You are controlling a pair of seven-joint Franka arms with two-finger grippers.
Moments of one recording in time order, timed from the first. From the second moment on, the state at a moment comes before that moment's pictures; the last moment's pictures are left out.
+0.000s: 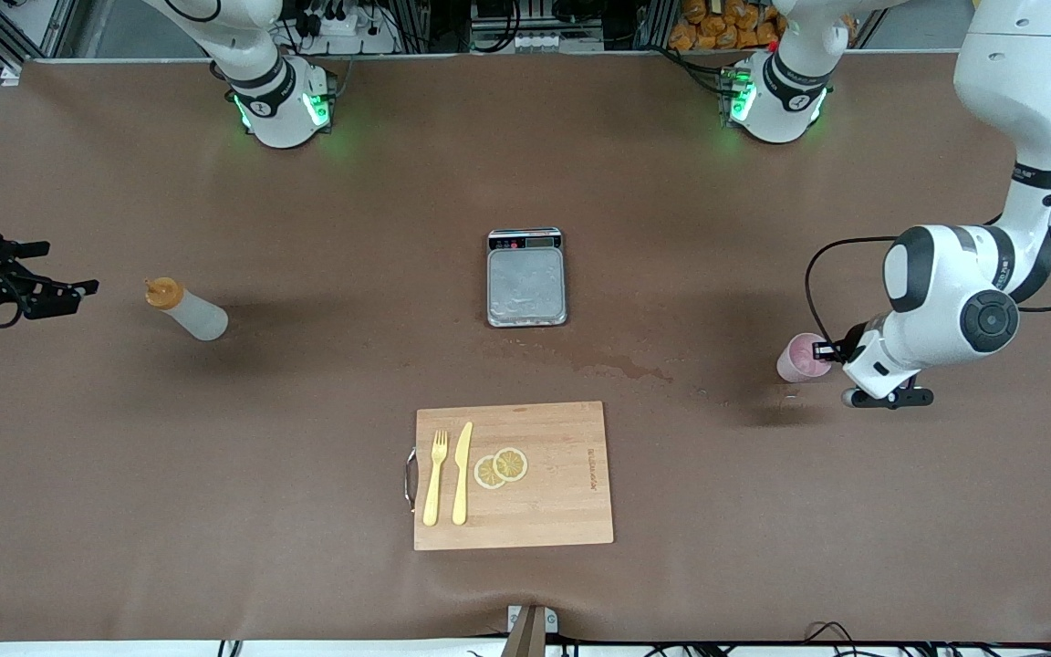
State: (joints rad) left arm 0.13 0.43 -0.19 -1.97 0.02 2.22 -0.06; right arm -0.29 0.46 -0.01 -1.36 0.10 1.16 0.40
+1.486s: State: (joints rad) left arm -0.20 0.47 -0.68 -1.84 0.09 2.16 -1.14; right arm -0.60 0.77 -0.02 -1.37 0.58 1.18 0.61
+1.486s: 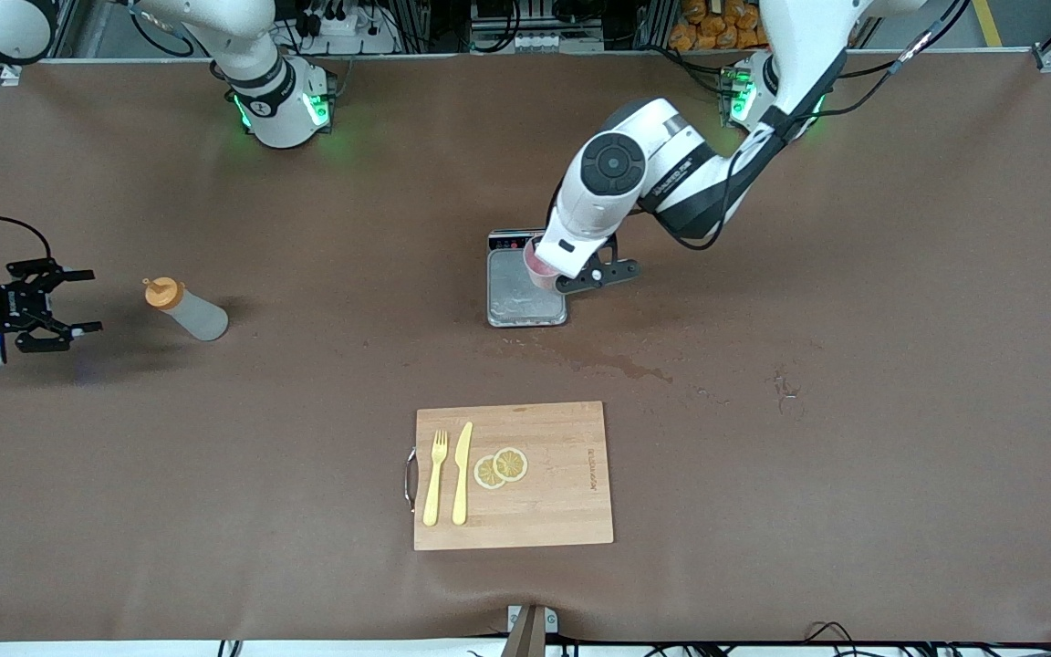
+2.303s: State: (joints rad) left arm -0.26 0.58 -0.67 -1.83 0.24 2.29 -1.30; right arm -0.60 0.89 -0.01 -1.37 0.58 1.23 0.60
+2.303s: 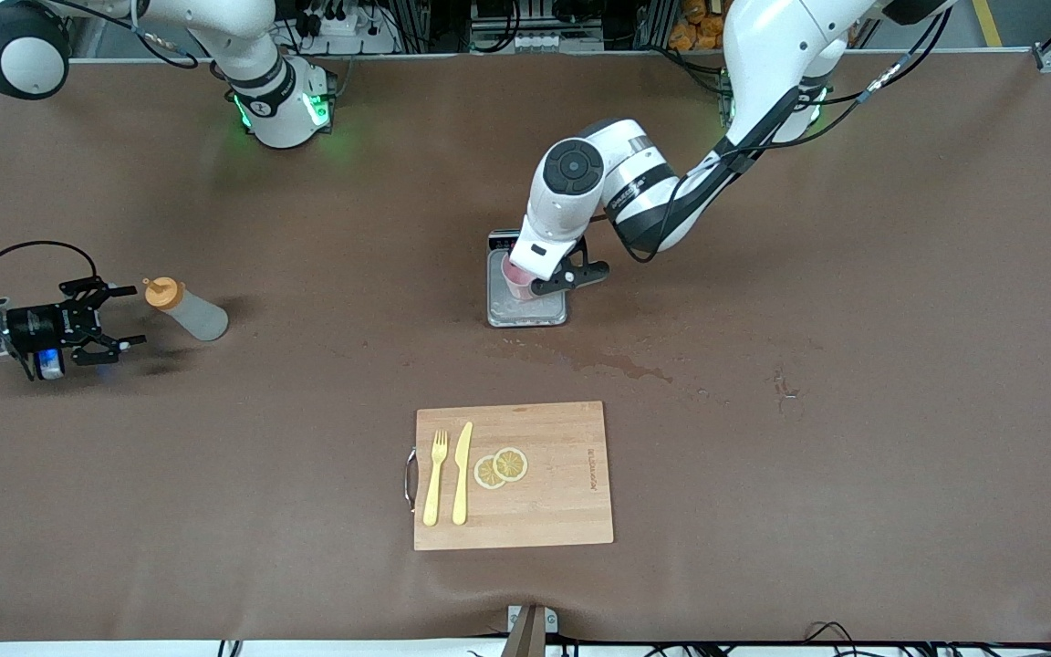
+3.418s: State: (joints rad) left arm -0.20 0.44 -0.66 -1.78 0.26 2.21 -1.34; right arm -0.53 0.93 0.00 -1.45 0.59 1.22 0.54
